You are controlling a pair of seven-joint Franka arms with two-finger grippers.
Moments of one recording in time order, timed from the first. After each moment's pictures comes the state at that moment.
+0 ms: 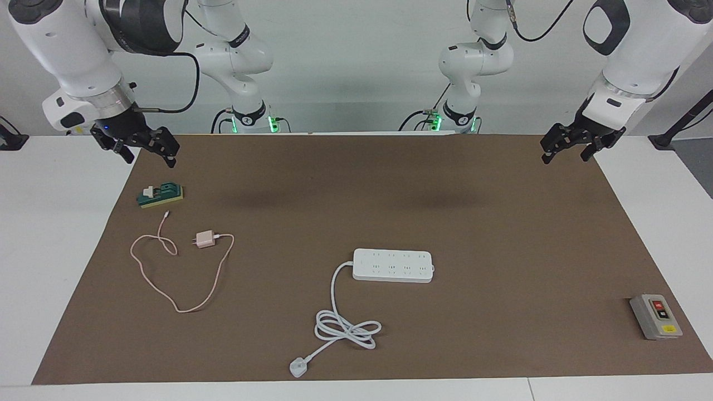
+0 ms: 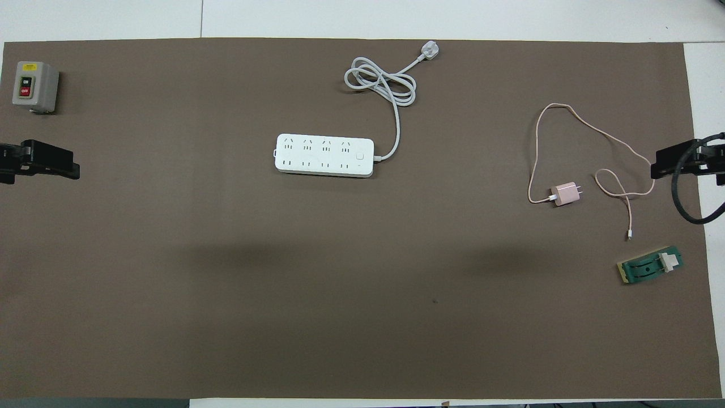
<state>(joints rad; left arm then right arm) 0.03 0.00 -0.05 -1.62 -0.01 1.60 0.00 0.08 -0.01 -0.18 -1.65 -0.03 1.61 0.04</state>
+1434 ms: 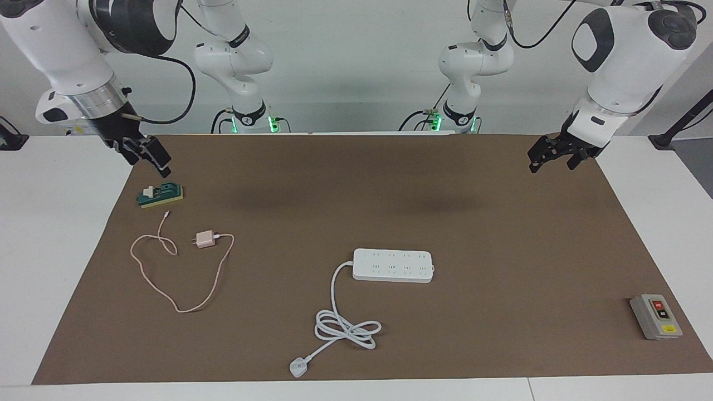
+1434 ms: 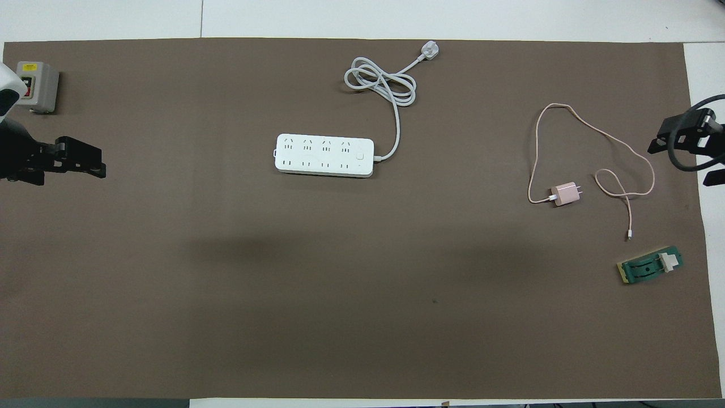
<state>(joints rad) 0.00 0.04 -0.06 -1.62 -0.02 1.60 -0.10 0.06 0.00 -0.17 -1.66 0.06 1.67 0.48</state>
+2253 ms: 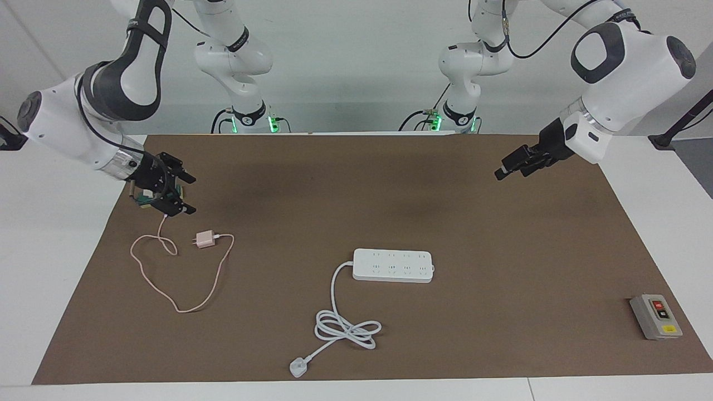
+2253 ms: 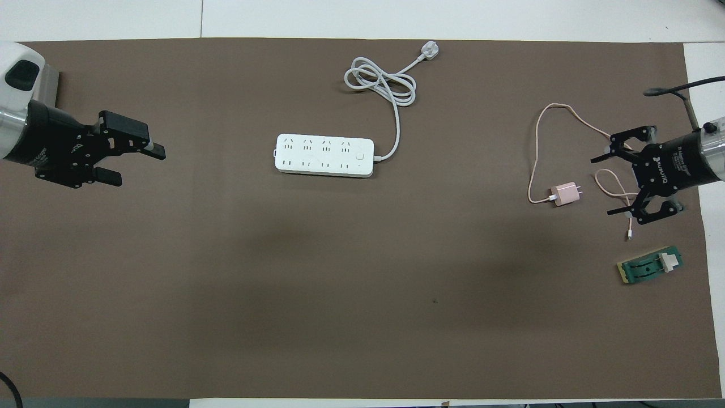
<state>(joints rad) 0.01 0.09 -0.05 -1.61 -0.44 1.61 -0.29 -0.04 0.15 -0.18 -1.82 0.46 1.72 1.06</state>
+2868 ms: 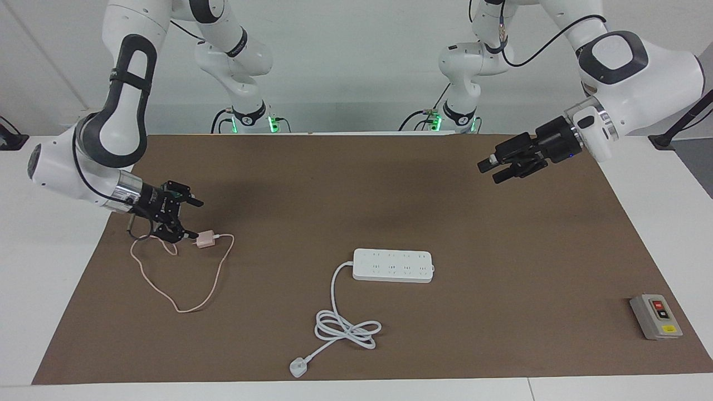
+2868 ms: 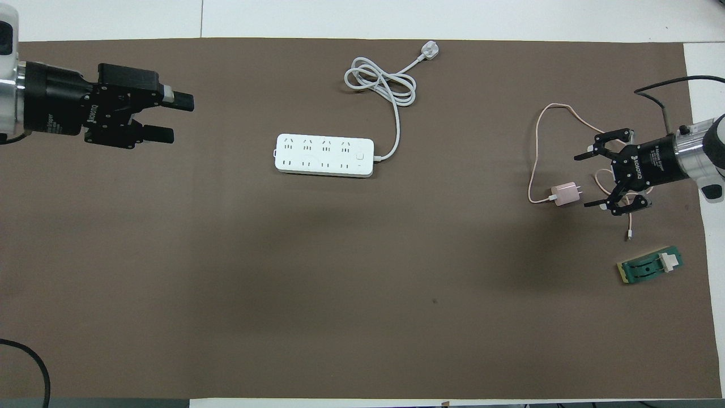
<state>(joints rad) 0.01 0.16 -0.05 -1.58 -0.90 1.70 -0.05 -0.11 0.32 -0.18 -1.80 0.62 1.75 0.94</state>
